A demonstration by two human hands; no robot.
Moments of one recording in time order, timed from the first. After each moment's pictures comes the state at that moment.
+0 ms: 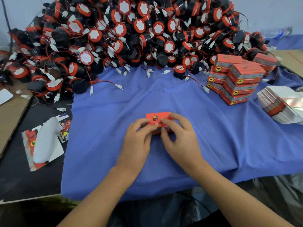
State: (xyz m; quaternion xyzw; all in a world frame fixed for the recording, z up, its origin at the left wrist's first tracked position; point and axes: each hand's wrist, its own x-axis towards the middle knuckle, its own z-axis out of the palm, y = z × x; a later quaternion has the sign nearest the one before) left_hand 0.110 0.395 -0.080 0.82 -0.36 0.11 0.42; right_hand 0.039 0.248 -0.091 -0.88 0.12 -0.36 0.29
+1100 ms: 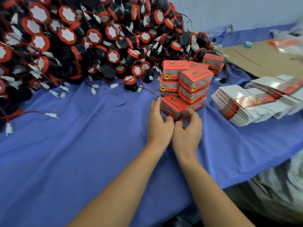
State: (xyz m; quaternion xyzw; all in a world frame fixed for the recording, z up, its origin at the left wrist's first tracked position) left_hand 0.110 0.139 -0.066 0.73 -0.26 -0.14 0.62; right_hand 0.050 0.104 -0.077 -0.61 0.44 -0.47 0.46
